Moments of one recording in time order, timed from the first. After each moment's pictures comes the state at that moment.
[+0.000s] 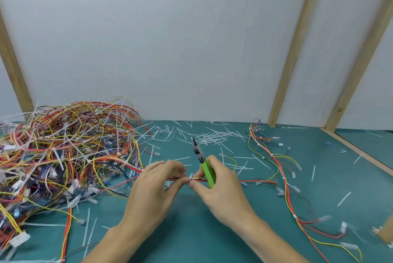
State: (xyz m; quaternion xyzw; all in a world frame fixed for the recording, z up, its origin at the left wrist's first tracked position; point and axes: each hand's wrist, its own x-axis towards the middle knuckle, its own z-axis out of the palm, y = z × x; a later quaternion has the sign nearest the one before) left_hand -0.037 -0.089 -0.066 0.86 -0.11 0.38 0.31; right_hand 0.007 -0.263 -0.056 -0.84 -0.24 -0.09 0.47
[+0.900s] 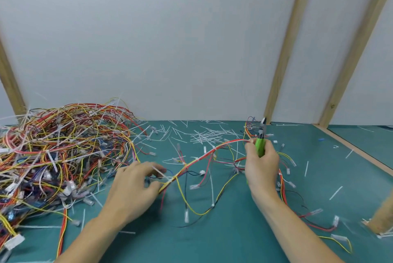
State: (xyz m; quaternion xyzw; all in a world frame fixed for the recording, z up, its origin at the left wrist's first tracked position) left_hand -0.037 -0.056 -0.058 0.94 0.03 0.18 0.29; right_hand 0.068 -0.316 -0.054 -0.70 0.03 -0.29 0.66
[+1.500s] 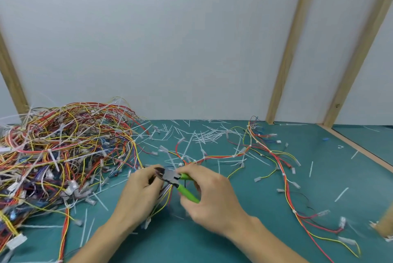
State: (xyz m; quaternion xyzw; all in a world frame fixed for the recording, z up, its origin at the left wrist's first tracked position) left_hand -0.031 -0.068 -0.074 0.86 0.00 0.20 0.47; right_hand -0.003 -0.257 -0.063 -0.81 -0.40 -0.19 0.38
